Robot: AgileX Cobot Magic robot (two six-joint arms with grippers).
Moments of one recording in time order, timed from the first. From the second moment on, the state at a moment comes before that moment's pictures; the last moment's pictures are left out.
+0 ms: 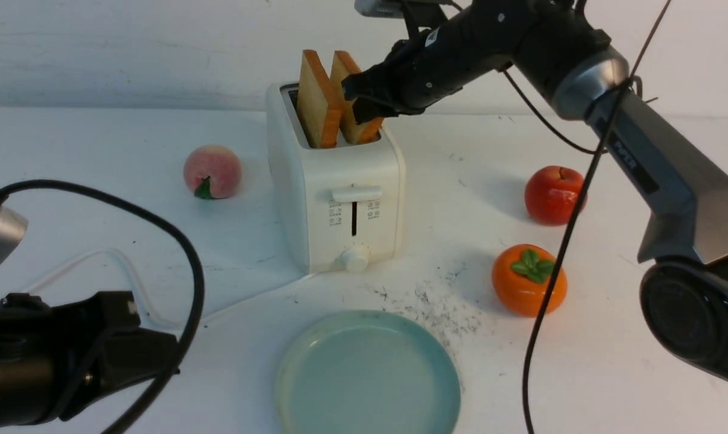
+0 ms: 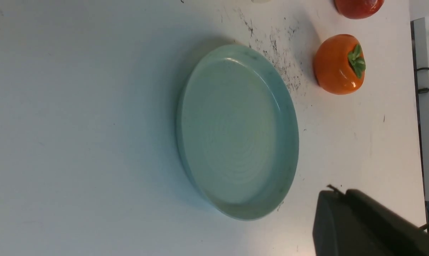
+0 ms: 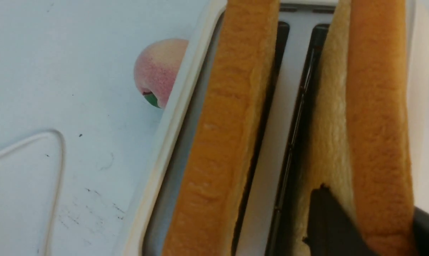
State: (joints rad) right arm 0.40 2.45 -2.66 0.36 1.03 -0.14; left arm -0.06 0.88 -0.59 -0.87 0.72 0.06
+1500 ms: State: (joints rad) right arm 0.40 1.42 -0.87 1.16 0.77 -0.68; left arm -0.06 0.88 -0.59 -0.87 0.73 0.06
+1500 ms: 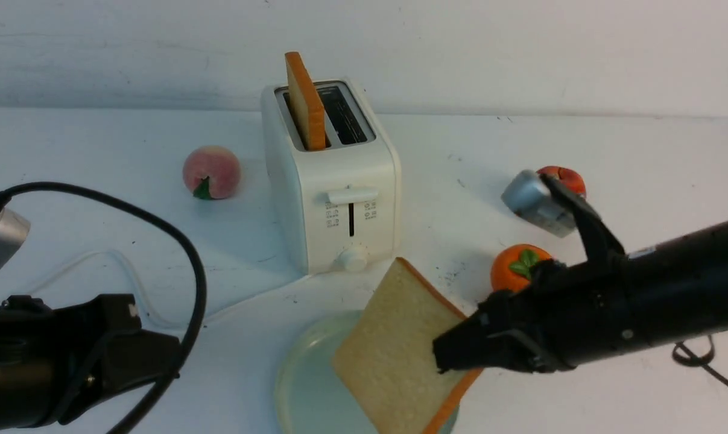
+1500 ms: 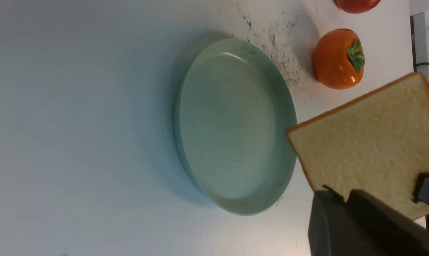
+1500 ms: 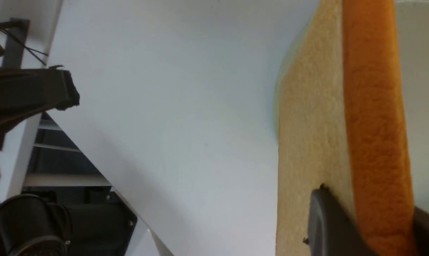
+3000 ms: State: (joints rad) right arm 0.40 1.55 -1.39 0.11 1.12 -0.15; left arm -0.06 0.91 -0.75 -1.01 0.86 0.16
